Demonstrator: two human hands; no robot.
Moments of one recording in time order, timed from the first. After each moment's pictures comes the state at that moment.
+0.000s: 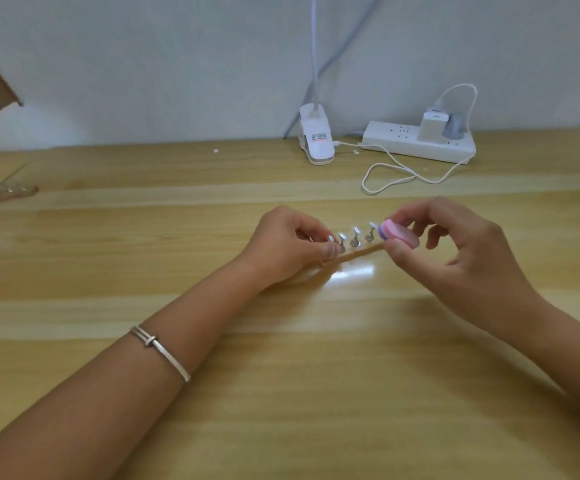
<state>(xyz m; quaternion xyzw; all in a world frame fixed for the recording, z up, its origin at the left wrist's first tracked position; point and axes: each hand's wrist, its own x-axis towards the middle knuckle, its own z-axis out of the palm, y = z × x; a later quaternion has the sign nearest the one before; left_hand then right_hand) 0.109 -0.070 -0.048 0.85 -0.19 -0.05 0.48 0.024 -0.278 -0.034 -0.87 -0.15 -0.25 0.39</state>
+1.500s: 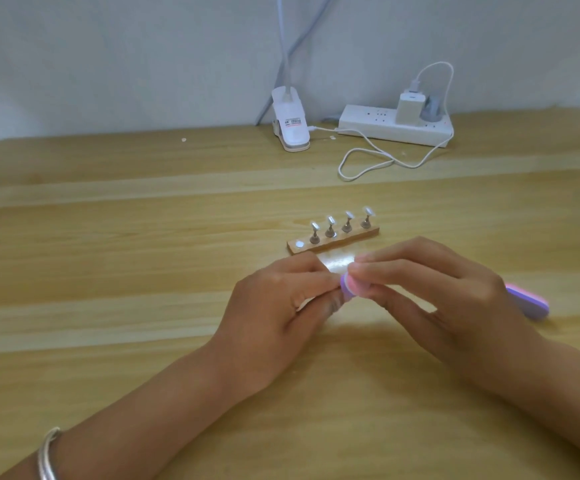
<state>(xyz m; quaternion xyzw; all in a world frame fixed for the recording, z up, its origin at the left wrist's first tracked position) 0.026 -0.074 -0.058 0.83 -0.36 0.07 0.42 -0.011 -0.279 -0.055 -0.85 -0.31 -0.31 0.28</state>
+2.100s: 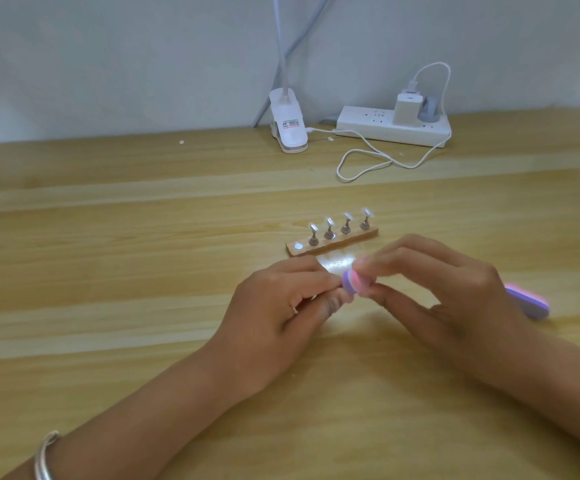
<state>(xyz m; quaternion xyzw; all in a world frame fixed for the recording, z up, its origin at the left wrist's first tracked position) 0.028 -0.073 -0.060 0.82 -0.36 0.06 0.44 -0.007 -0.284 -0.056 -0.86 -0.30 -0.28 0.31</state>
